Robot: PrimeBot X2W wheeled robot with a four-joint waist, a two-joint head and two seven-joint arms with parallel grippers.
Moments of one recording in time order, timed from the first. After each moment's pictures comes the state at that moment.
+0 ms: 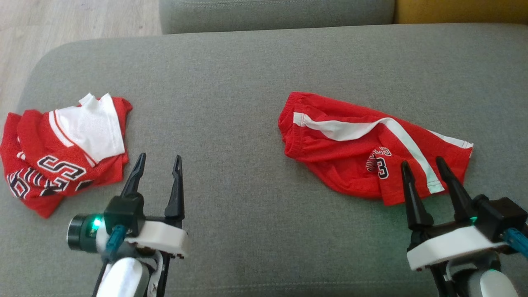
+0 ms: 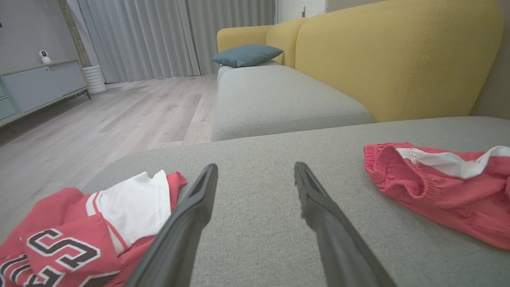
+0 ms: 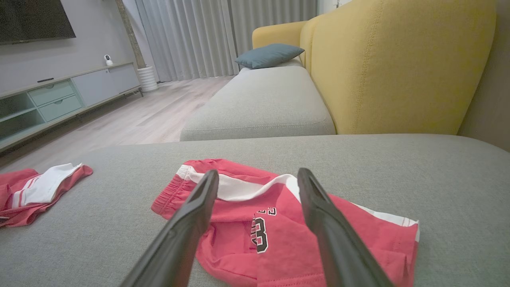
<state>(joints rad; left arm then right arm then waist) -0.10 0.22 -0.41 0.12 -0.22 0.26 -0.25 0.09 -0.05 0.04 -0.13 0.16 0.13 0.04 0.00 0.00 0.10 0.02</state>
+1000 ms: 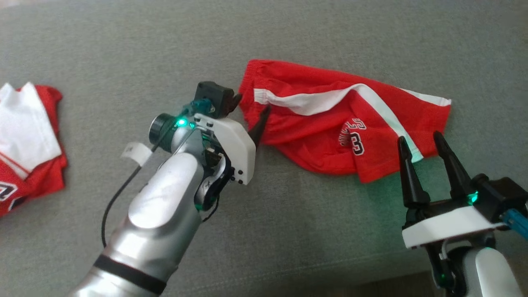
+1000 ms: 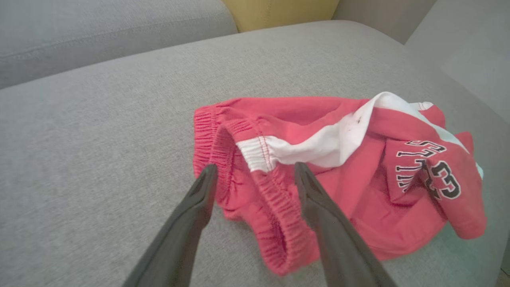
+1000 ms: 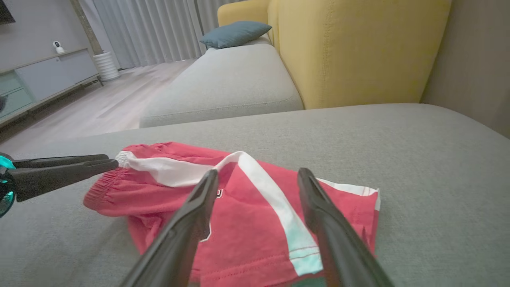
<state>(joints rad) -0.64 0.05 -0.62 0.50 -0.40 0.00 0.16 0.00 -0.05 0.05 -0.11 0.17 0.13 0.02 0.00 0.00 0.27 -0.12</state>
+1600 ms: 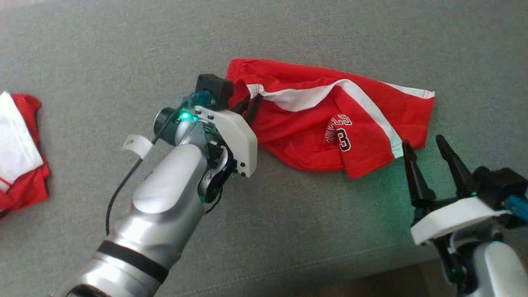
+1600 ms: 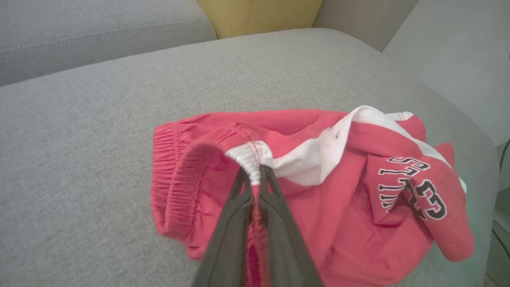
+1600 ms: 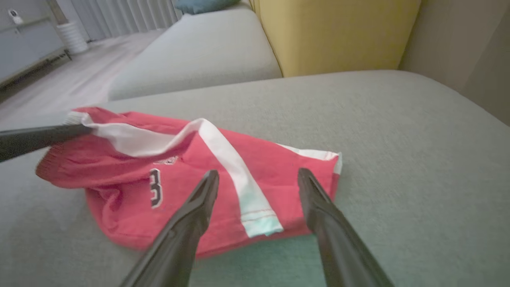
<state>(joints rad) -0.73 0.04 -0.69 0.64 -0.51 -0.02 0.07 -0.03 -0.08 0.04 -0.05 0.20 0.13 0.06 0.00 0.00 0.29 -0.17</state>
